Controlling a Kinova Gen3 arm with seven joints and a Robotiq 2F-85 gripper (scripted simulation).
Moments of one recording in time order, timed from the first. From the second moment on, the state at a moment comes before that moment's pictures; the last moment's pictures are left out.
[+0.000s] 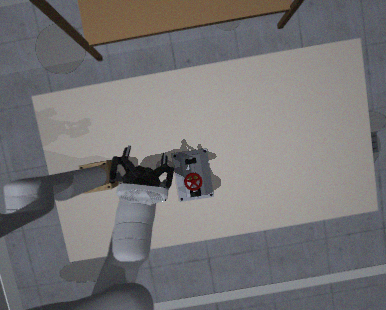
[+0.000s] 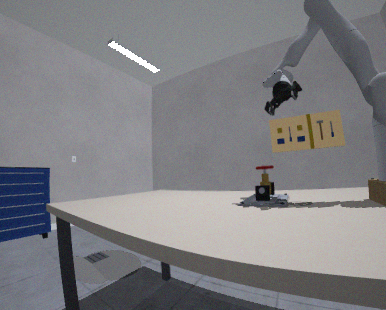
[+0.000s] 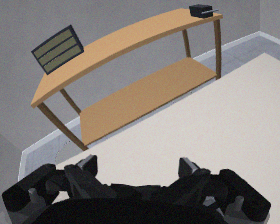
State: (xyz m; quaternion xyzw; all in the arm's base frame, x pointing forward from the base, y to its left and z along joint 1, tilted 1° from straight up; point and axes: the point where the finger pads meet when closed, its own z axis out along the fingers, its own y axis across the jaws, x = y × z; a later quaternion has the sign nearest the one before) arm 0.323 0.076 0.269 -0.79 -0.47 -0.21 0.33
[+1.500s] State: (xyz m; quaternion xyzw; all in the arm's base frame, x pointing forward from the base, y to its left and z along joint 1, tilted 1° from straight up) arm 0.413 -0.063 0.156 -0.91 -0.42 -0.02 0.04
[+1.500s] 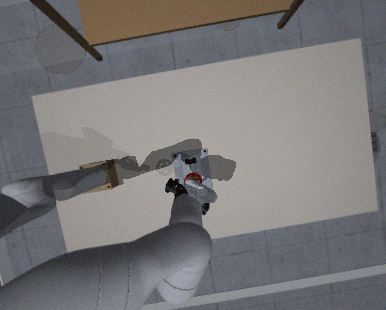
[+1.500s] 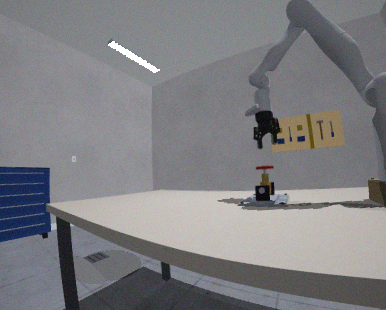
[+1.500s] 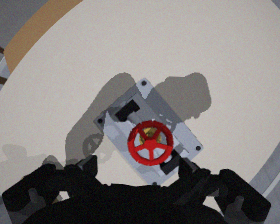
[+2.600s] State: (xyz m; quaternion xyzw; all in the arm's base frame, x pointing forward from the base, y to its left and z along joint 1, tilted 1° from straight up) arm 0.431 -0.062 0.138 -0.90 -0.43 0.00 0.01
